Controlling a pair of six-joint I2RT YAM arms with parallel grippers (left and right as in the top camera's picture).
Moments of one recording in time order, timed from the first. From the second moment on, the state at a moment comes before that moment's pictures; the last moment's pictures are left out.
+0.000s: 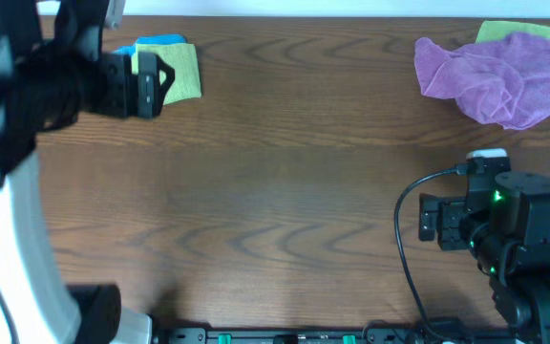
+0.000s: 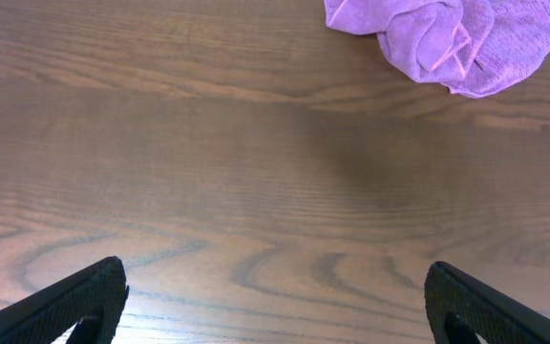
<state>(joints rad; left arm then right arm) -0.02 1.64 2.54 -1.70 0.34 0.07 0.11 0.81 1.12 -1.14 0.10 0.01</state>
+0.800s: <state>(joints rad) -0.02 1.25 2.54 -1.70 0.13 -0.12 0.11 0.81 1.12 -1.14 0.10 0.01</state>
